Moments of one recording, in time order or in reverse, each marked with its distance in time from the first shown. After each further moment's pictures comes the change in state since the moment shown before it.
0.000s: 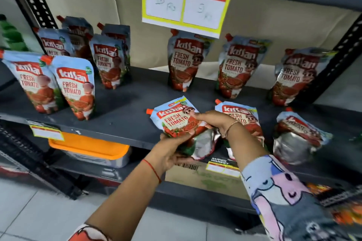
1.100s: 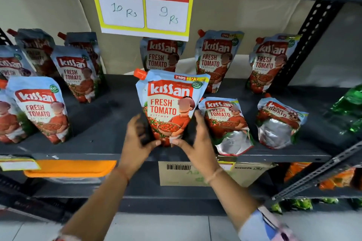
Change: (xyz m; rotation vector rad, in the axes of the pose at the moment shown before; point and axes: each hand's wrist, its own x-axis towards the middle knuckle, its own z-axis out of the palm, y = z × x) left_hand 0.032 0.016 -0.058 0.665 0.008 0.714; right_hand -0.048 0.051 0.066 -0.108 0.613 -0.635
